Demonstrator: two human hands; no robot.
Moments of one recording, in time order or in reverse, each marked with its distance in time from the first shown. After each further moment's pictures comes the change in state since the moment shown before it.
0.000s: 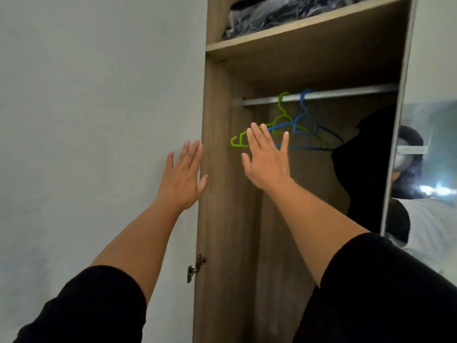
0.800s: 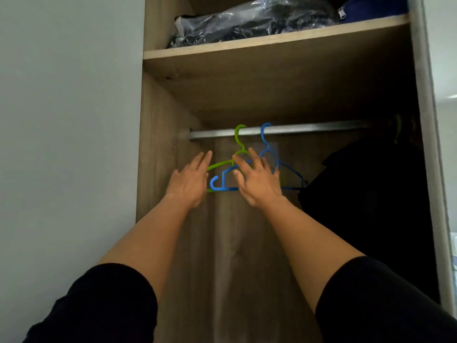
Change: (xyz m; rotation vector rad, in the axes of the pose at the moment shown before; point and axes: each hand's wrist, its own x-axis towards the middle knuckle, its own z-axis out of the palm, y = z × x) left_hand 0.223 0.064 0.106 -0.423 0.052 0.202; right_hand 0.113 0.089 0.080 0.023 -0.059 0.323
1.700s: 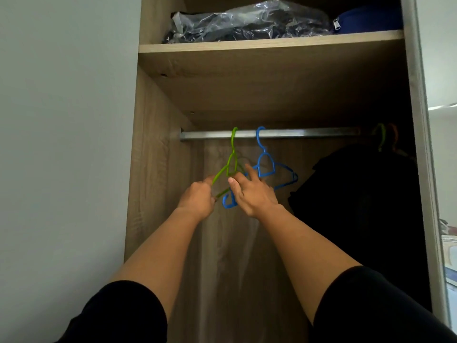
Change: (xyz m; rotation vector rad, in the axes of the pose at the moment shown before) left_hand 0.003 0.024 0.034 -0.339 -0.117 -0.084; right_hand -0.004 0.008 0.008 0.006 -0.110 0.065
